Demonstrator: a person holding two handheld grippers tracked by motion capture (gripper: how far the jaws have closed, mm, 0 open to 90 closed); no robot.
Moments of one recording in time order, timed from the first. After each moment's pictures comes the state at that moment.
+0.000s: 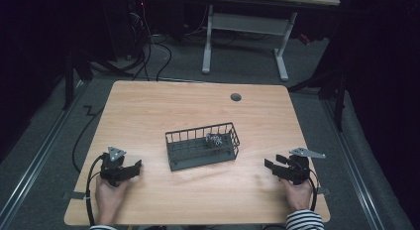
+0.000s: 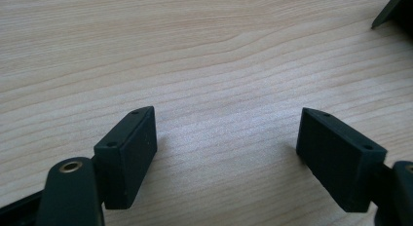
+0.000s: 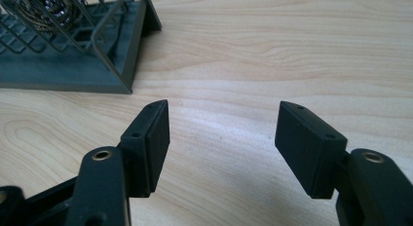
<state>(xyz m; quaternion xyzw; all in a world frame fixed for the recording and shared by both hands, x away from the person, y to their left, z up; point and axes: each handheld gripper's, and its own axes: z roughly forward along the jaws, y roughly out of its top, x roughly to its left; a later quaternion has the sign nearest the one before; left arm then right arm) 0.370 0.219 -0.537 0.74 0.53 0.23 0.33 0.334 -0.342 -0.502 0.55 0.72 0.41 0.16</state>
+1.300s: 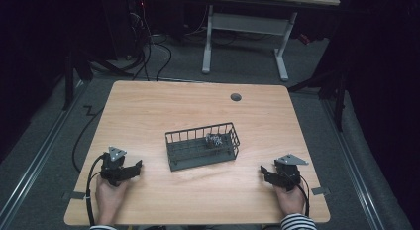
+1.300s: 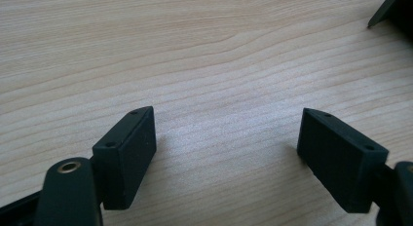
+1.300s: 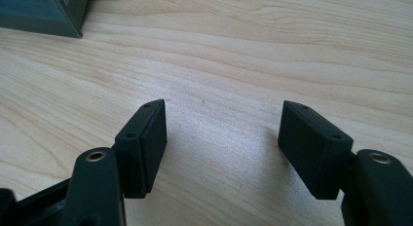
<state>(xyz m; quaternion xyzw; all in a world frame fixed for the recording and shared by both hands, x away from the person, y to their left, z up) 0.371 0.218 -0.538 0.75 0.53 0.23 0.33 0.329 -0.320 -0.531 0.53 0.75 0.32 0.24</state>
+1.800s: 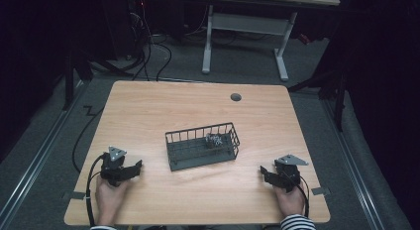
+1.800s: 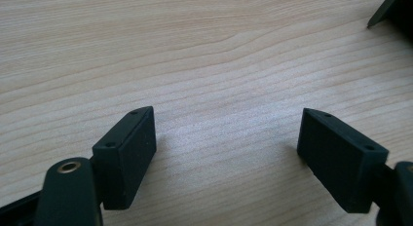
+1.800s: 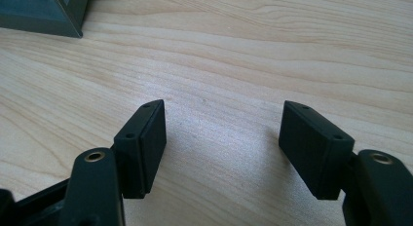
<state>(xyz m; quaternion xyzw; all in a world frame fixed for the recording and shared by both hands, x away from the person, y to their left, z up) 0.371 0.218 -0.537 0.75 0.53 0.23 0.33 0.328 -0.319 -0.531 0.53 0.75 0.32 0.24</state>
